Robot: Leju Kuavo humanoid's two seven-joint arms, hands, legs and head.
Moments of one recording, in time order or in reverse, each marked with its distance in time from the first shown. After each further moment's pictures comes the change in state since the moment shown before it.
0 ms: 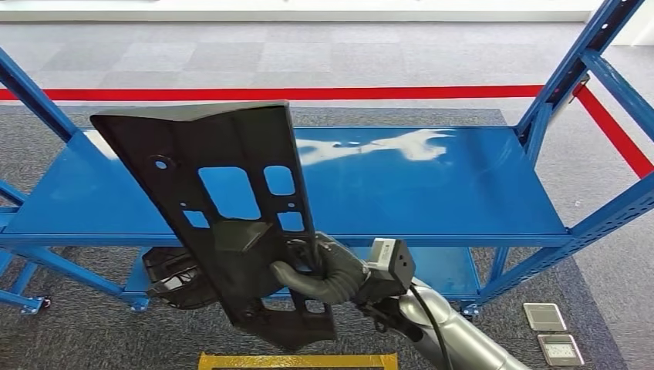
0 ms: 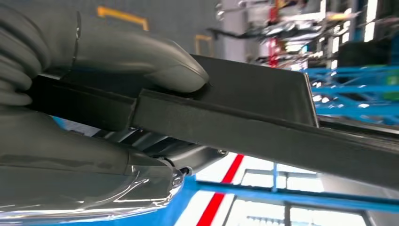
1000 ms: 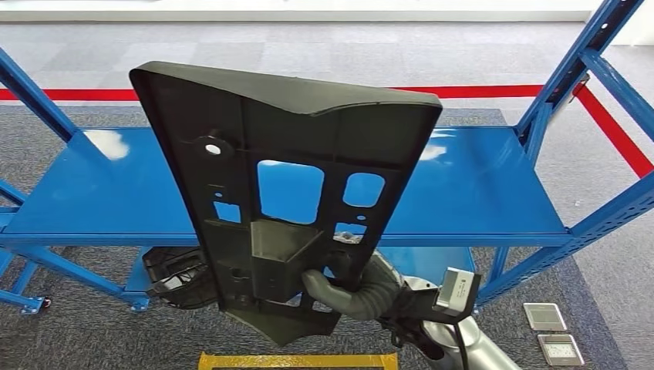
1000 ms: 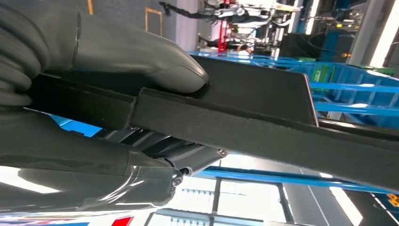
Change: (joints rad) left arm -0.002 0.003 -0.003 0.000 -0.033 0.016 -0.018; right arm 0.115 -0.002 -0.077 -0.220 0.084 -0.031 -0.113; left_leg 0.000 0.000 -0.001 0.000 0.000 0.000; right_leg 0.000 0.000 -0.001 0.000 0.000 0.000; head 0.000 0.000
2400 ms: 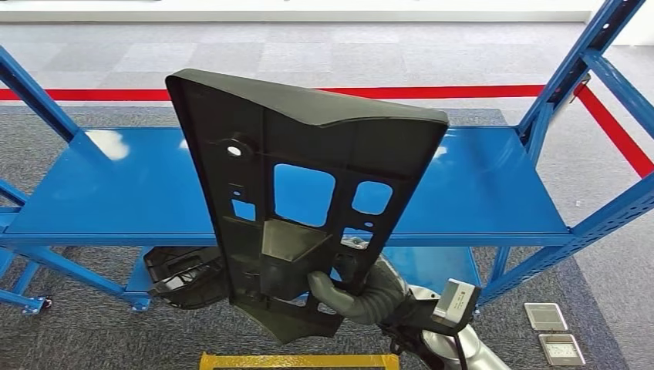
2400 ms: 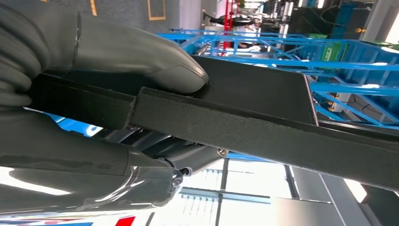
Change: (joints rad) left arm 0.001 0.003 -0.021 0.000 0.006 0.086 -0.033; right arm 0.053 -0.004 -0.001 -0.009 0.054 -0.096 -0.027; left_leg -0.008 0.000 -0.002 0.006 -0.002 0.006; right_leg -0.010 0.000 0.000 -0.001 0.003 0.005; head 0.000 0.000
